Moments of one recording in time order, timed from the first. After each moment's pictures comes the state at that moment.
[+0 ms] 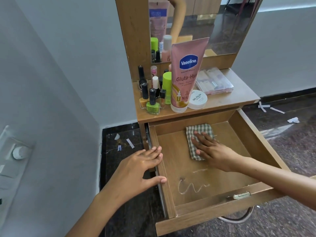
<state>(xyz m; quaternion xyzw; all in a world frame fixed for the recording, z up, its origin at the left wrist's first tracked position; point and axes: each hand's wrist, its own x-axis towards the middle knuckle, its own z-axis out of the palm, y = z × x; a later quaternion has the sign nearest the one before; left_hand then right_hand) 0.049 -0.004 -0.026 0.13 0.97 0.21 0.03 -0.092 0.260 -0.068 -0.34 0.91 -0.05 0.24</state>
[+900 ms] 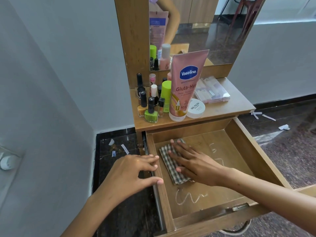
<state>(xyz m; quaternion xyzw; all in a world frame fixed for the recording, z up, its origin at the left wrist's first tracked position) 0.032 -0.012 -0.011 0.10 0.96 0.26 0.02 -0.076 0.219 -0.061 -0.48 0.86 -0.04 0.16</state>
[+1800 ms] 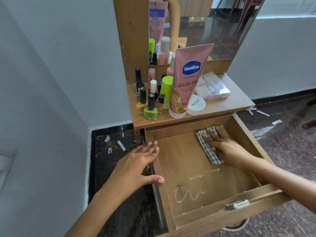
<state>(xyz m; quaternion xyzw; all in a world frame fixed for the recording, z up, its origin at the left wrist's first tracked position) 0.018 -0.009 -0.019 0.12 0.97 0.21 0.07 -0.124 0.294 -0.069 -0.27 0.95 0.01 0.18</state>
